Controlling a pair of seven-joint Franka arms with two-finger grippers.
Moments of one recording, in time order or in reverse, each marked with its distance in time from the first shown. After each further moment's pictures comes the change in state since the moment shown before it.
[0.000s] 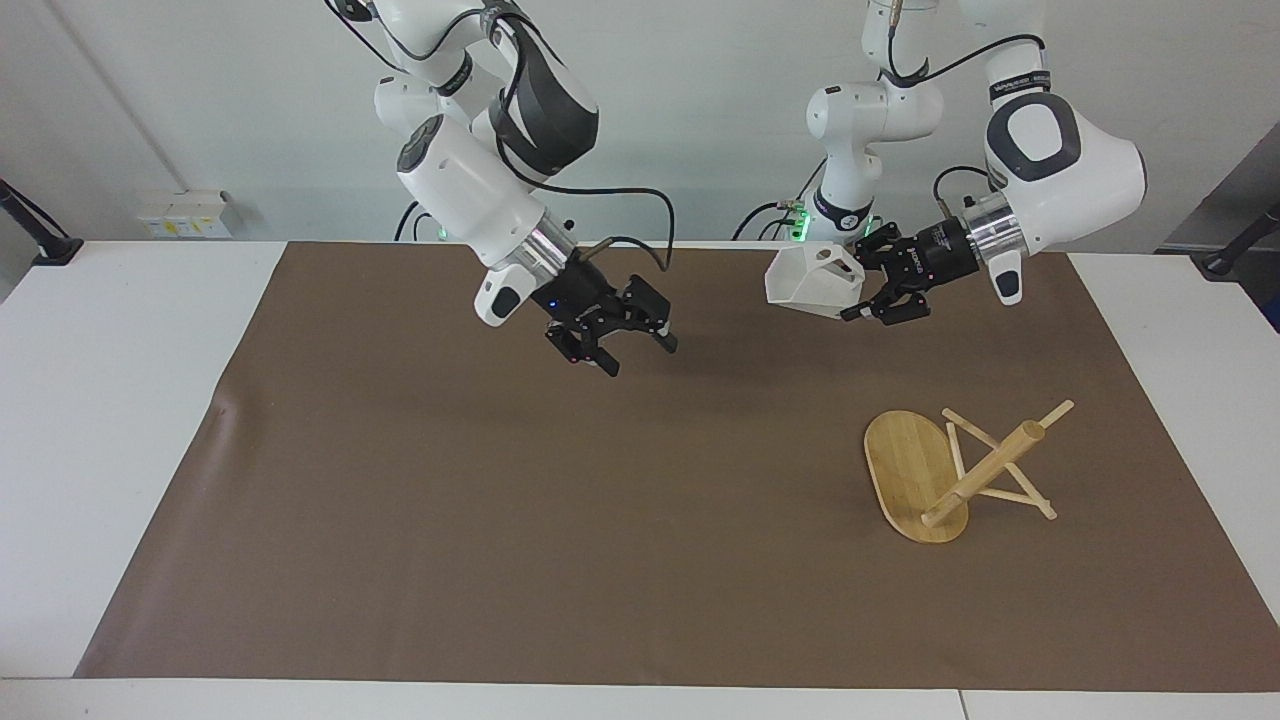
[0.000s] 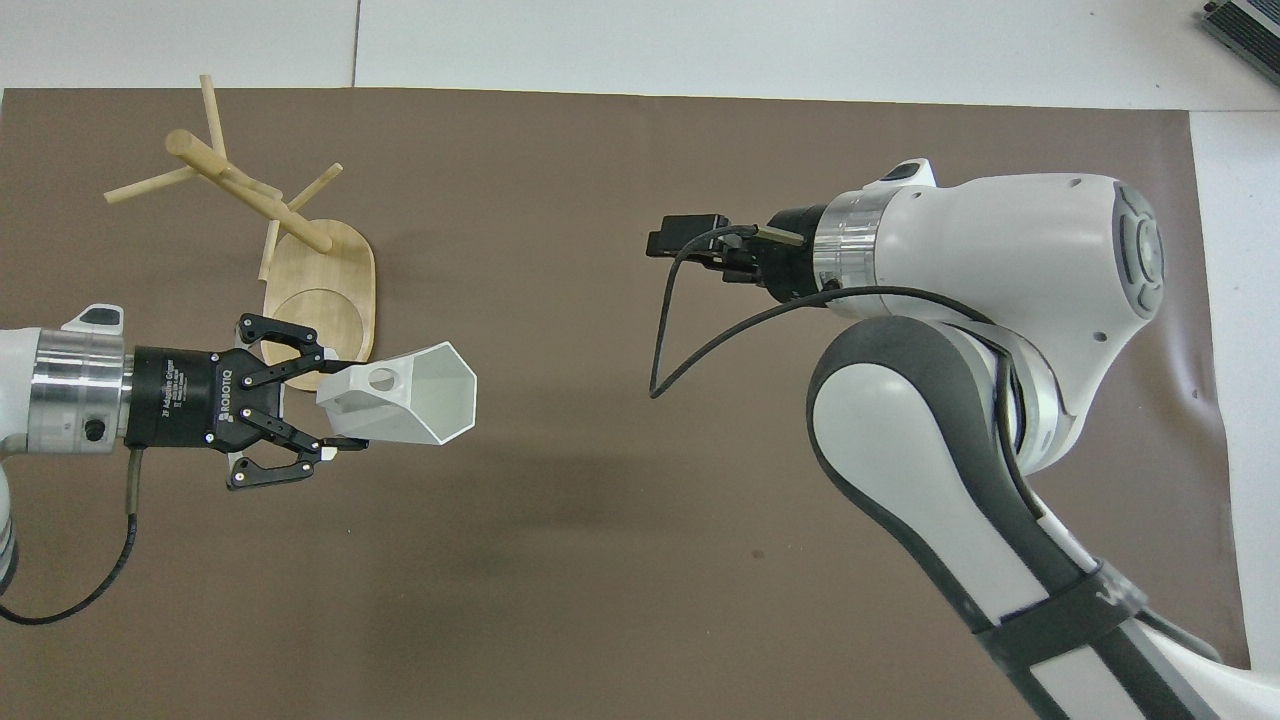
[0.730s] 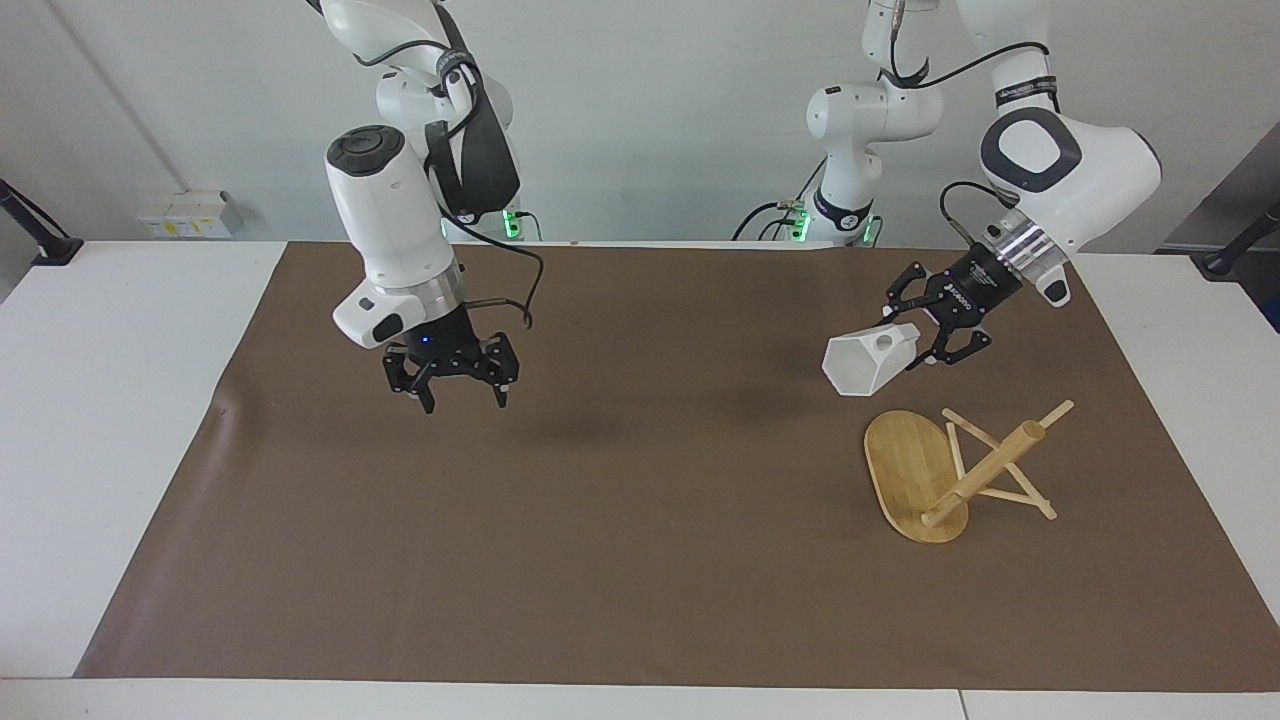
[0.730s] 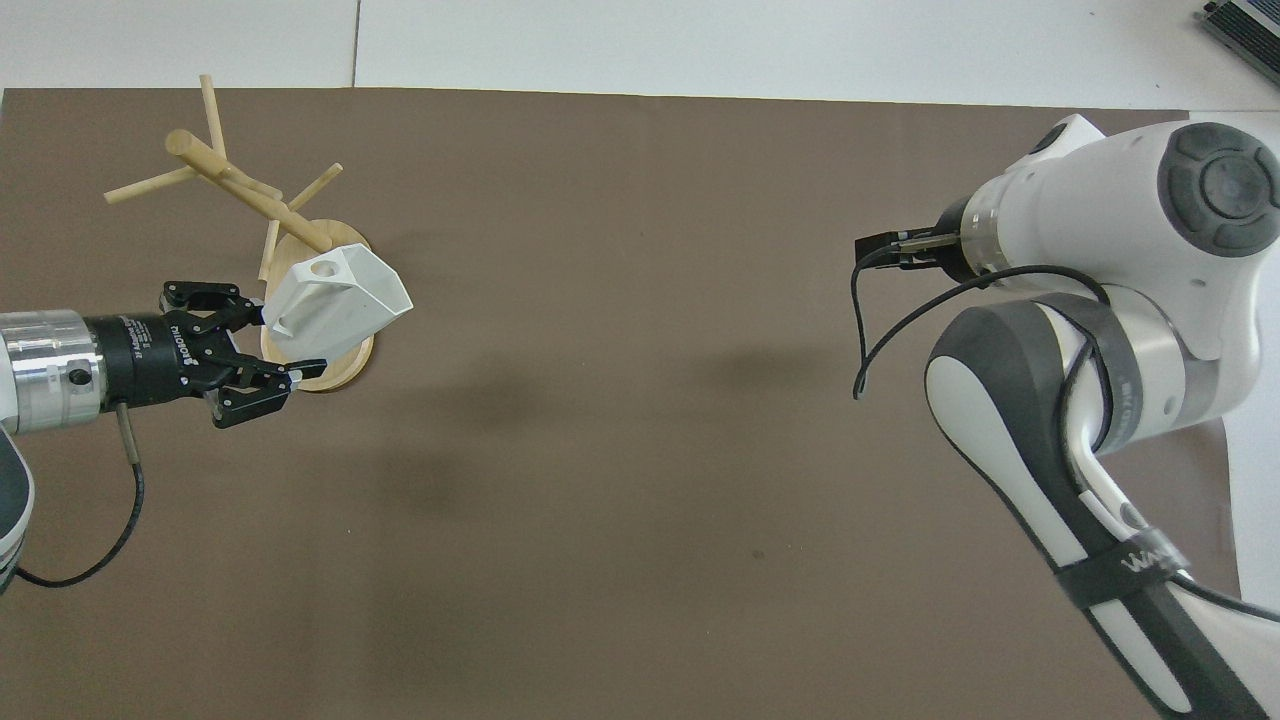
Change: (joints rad) left arm 0.008 0.025 -0.004 -0.025 0.078 0.357 -0.373; right arm -0.176 -0.002 -0.025 0.002 -0.624 -0.191 -0.082
